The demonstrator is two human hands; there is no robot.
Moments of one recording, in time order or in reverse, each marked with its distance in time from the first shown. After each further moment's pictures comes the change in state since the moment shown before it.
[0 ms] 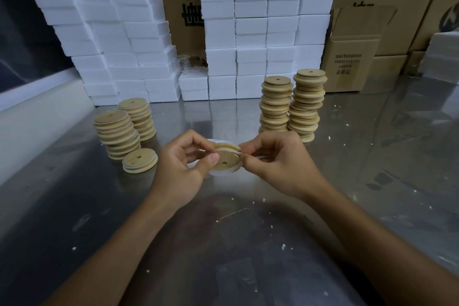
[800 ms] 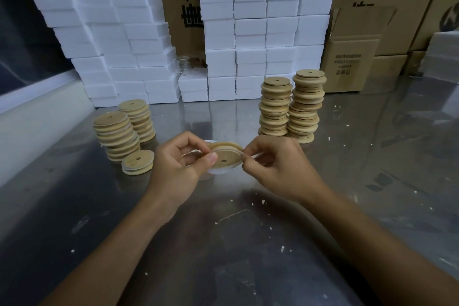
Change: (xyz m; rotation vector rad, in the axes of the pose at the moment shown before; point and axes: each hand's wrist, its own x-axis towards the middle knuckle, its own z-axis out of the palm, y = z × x) left_hand 0.000 0.003 0.000 -0.107 0.036 -0.113; right_hand -0.003 0.003 -0.002 -0.248 0.002 -0.120
